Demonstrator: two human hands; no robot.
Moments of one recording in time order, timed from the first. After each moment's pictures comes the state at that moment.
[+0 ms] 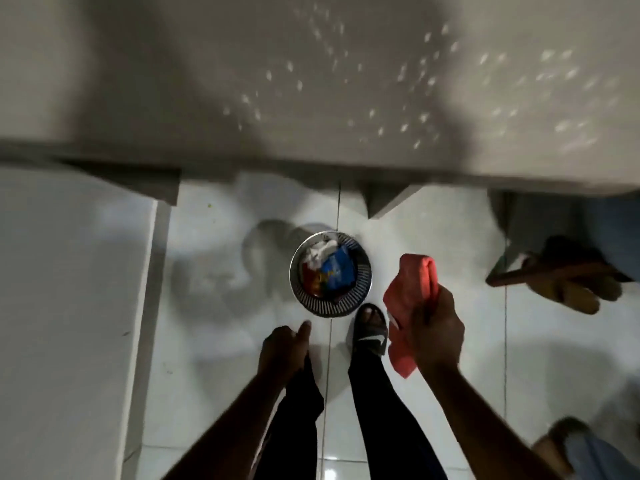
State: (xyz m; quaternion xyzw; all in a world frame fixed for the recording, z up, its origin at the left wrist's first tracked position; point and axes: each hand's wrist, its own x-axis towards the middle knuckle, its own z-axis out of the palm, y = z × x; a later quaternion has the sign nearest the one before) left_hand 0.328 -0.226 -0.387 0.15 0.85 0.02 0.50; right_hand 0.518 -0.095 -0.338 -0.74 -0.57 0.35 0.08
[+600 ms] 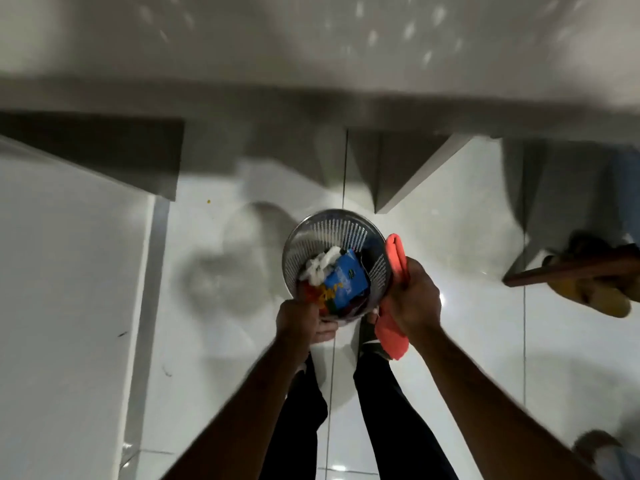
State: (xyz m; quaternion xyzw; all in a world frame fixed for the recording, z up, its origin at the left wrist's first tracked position) left_hand 0.333 -0.160 -0.390 -0.19 0.73 0.30 0.59; right_hand 0.483 -0.061 -0.392 -0.69 -0.60 0.41 0.02
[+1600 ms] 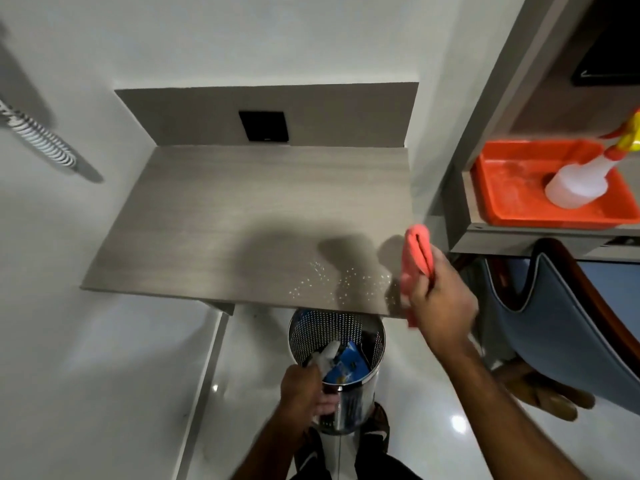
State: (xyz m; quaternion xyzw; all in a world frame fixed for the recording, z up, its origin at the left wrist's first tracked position) left_hand 0.349 -0.143 -0.027 -0.12 0.77 0.32 0.54; right_hand 0.484 0.040 0.033 -0.59 -0.73 0.17 0.30
